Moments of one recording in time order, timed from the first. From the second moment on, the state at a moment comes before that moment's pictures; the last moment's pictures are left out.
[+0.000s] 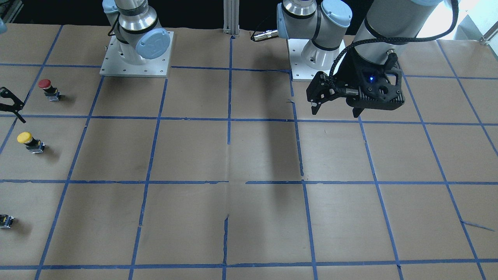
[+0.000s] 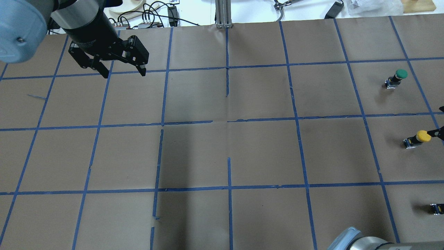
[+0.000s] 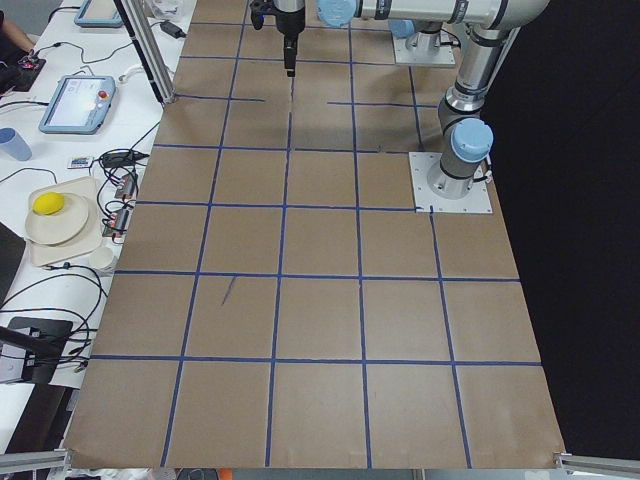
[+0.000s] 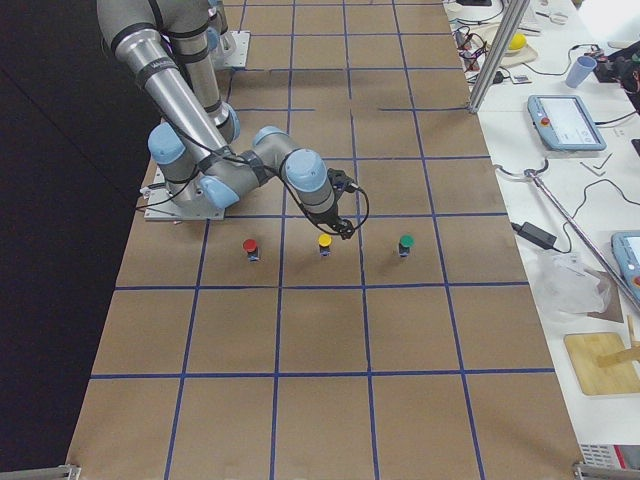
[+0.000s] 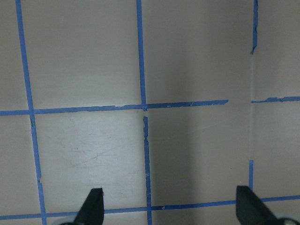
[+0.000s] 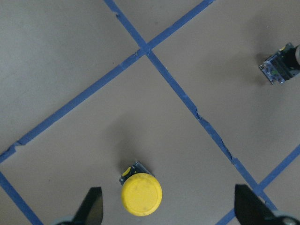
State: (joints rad) left arm -1.57 -1.64 -1.48 -1.58 1.52 0.03; right arm 0.74 -1.53 2.02 -2.13 -1.33 -1.68
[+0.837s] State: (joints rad) left arm -1.57 -1.64 -1.48 -1.58 1.51 0.03; right arm 1.06 -1.55 1.67 -1.77 -1.38 -0.90
